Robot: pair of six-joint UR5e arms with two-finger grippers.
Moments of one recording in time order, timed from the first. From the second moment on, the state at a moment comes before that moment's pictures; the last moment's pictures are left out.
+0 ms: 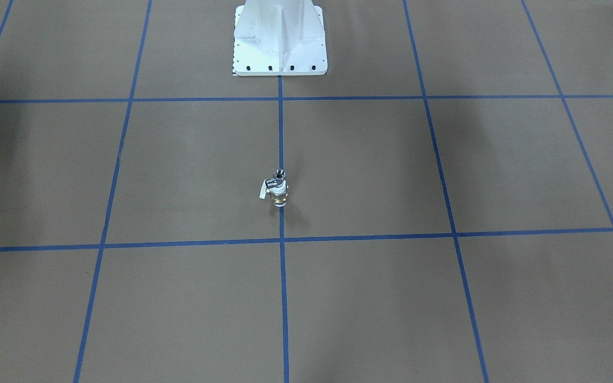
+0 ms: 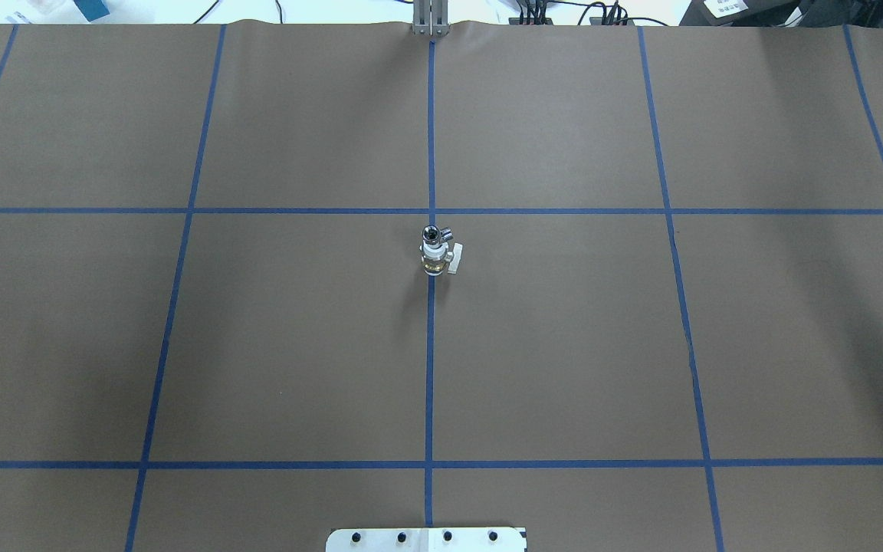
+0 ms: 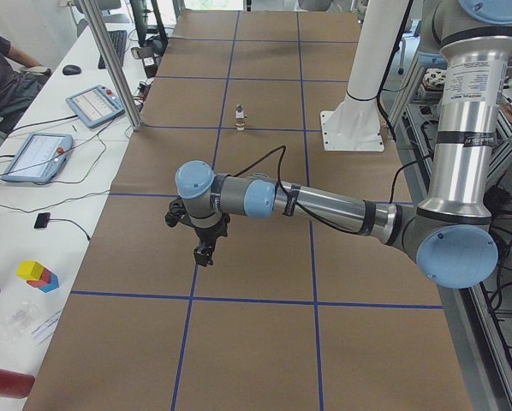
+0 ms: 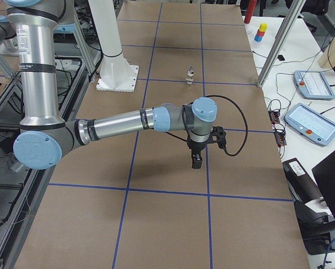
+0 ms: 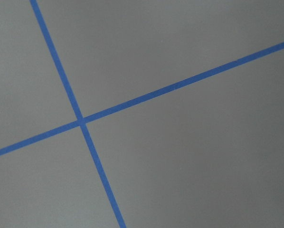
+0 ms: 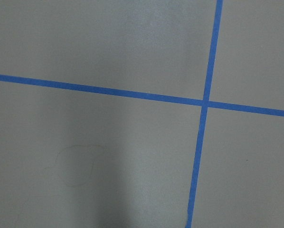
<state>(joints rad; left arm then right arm) -1.45 -1.61 -1.73 -1.47 -2.37 0.18 1.46 -1.55 1.80 -1.72 2.32 0.02</state>
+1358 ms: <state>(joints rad) -1.48 -1.54 -1.75 -1.48 -2.37 0.19 1.45 -1.58 1.78 -1.72 2.31 0.04</state>
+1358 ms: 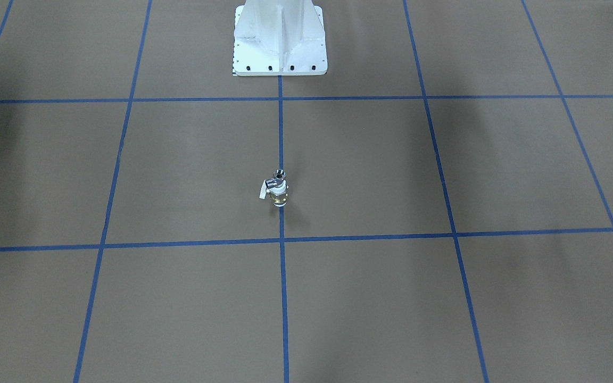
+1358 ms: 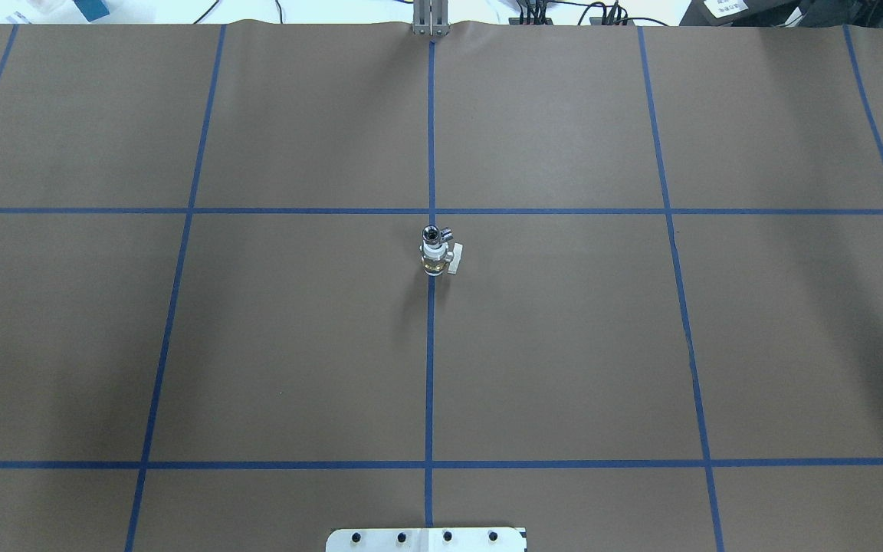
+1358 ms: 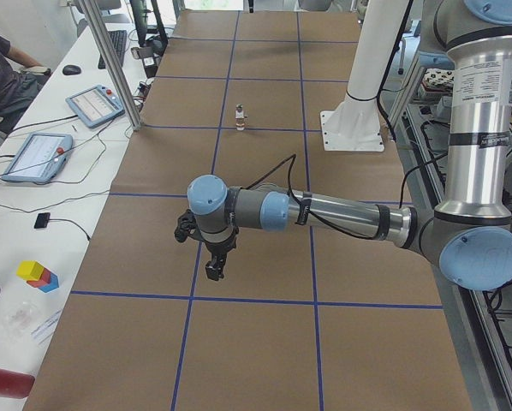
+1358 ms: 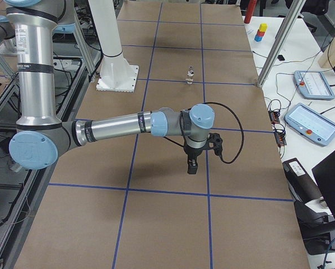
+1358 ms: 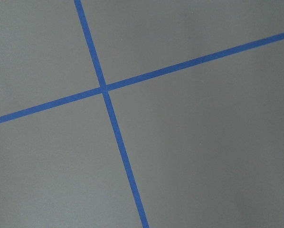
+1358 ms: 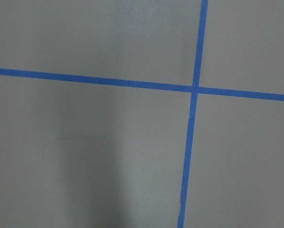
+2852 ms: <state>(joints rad) -1.58 -1.58 -1.69 -1.48 -2.46 0.19 1.46 -1.58 1.82 -1.71 2.30 0.02</state>
